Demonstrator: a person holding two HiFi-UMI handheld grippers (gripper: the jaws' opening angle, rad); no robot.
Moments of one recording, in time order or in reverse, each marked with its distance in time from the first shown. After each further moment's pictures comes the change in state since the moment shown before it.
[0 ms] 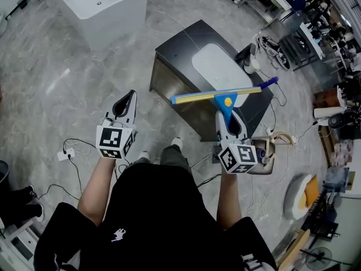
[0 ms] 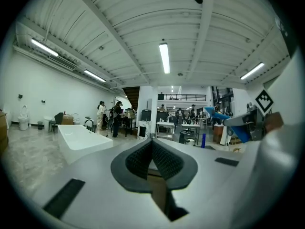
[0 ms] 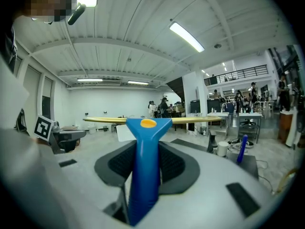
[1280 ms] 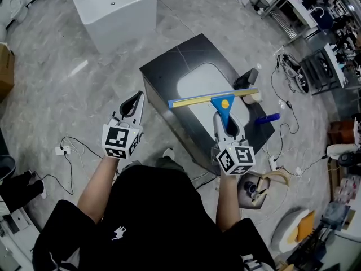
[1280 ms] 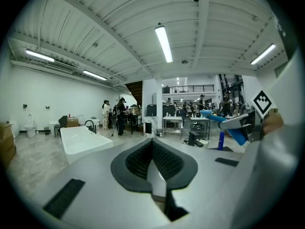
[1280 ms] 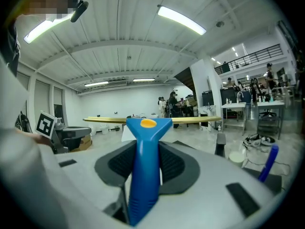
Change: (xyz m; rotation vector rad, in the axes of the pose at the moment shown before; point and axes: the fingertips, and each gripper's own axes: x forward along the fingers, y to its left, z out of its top) left arm 0.215 -0.082 0.013 0.055 0.066 0.111; right arm 0.149 -0.194 0.015 0.038 0.039 0.201
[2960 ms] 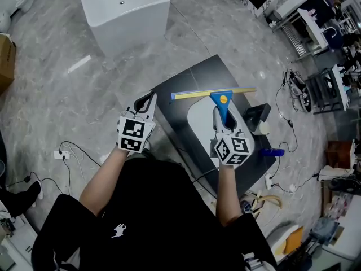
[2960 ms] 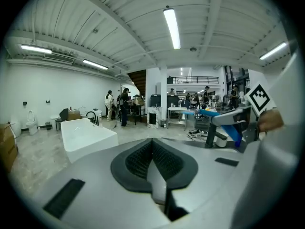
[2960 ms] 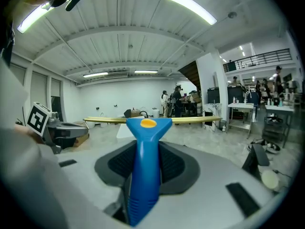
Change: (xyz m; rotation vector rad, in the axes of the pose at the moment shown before) left arm 0.126 0.097 -0.028 -0.005 0.130 0.027; right arm 0.191 -0.013 0.011 -0.055 0.079 0.008
